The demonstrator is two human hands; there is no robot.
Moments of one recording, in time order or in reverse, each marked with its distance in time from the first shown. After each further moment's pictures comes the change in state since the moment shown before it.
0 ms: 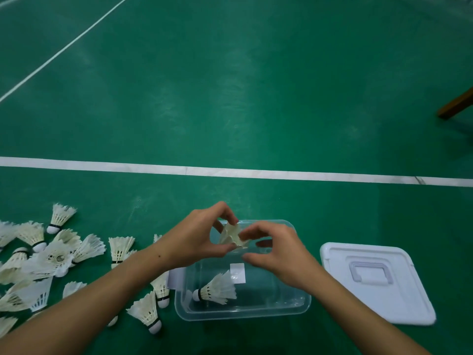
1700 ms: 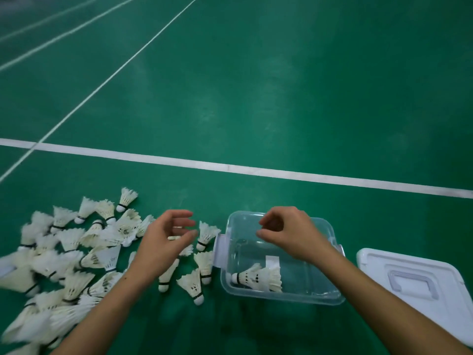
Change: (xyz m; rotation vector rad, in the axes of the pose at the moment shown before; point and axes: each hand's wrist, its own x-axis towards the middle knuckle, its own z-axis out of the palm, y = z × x) left_hand -0.140 -0.028 -0.035 -0.371 0.585 -0.514; right_hand 0.028 -0.047 0.025 -0.192 -0.030 0.019
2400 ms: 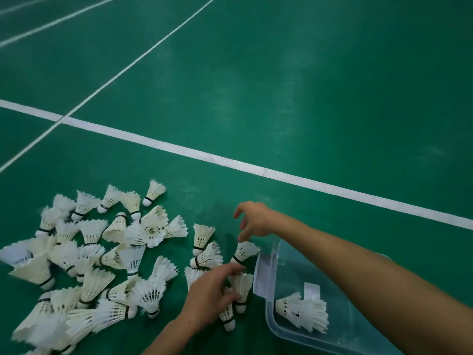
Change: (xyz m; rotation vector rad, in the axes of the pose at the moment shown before) left_hand 0.017 -0.140 0.038 0.442 -0.278 0.084; right_hand 0.182 -0.067 0.128 -0.329 -0.578 -0.042
